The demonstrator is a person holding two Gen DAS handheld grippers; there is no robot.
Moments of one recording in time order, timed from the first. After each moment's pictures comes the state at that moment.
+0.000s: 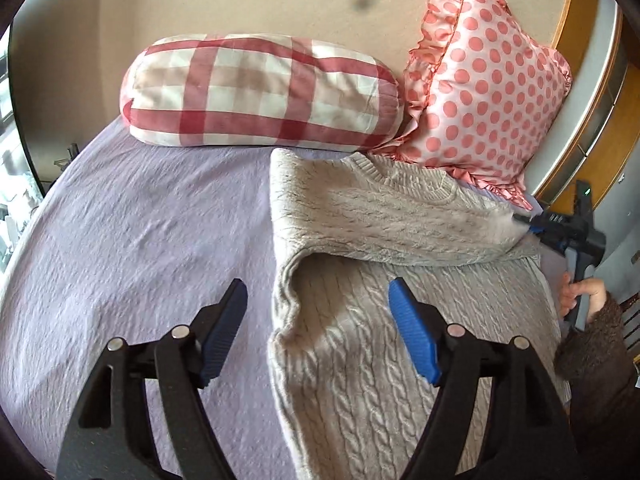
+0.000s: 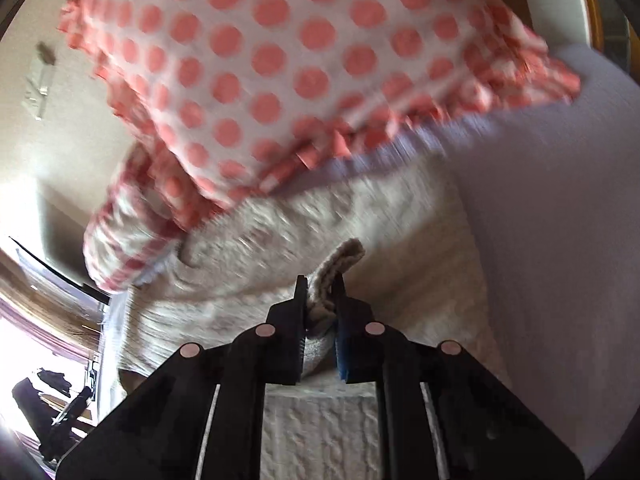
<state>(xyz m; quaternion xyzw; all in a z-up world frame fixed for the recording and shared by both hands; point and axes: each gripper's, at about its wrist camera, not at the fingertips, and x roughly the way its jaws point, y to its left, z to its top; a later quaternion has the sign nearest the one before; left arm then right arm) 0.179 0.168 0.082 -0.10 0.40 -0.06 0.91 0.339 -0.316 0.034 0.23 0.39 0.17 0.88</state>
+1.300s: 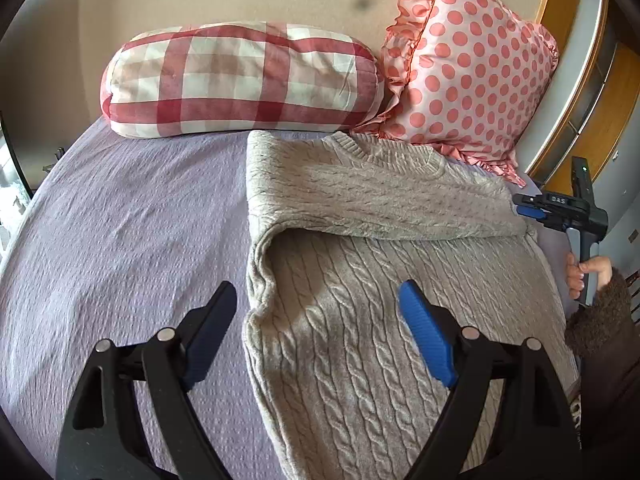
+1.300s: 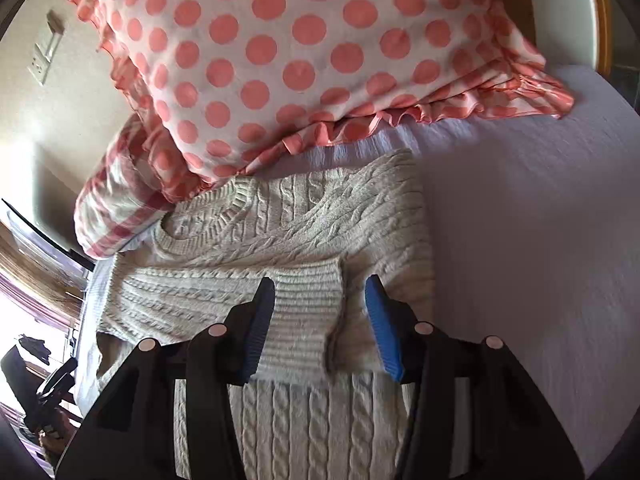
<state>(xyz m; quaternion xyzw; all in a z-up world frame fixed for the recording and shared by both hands) 0.172 0.150 0.069 -0.07 0.41 -0.08 0.90 0.341 -0.330 0.015 0.17 0.43 0.16 0.87</state>
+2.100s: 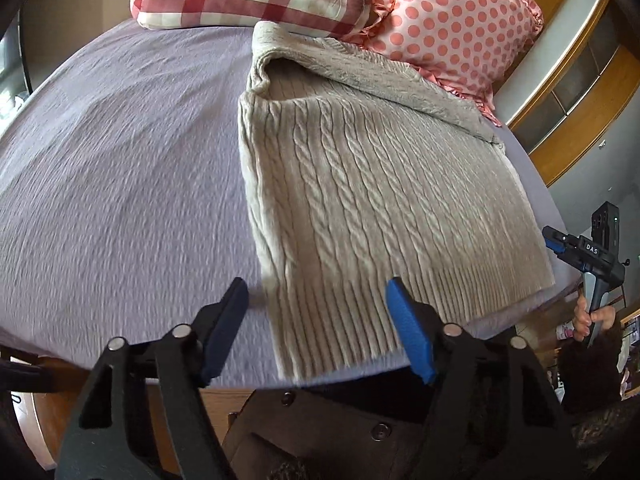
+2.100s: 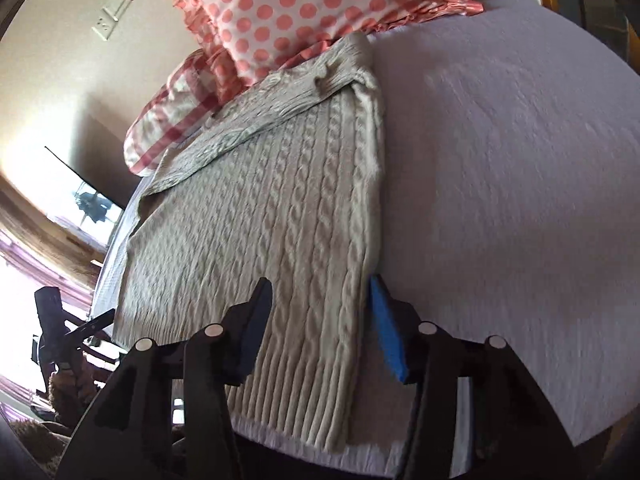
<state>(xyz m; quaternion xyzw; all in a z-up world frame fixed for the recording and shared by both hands) 0.033 0.144 0.021 -0.12 0.49 -0.10 0.86 0.108 -0.375 -0.023 0.19 0.44 0.22 0.85</state>
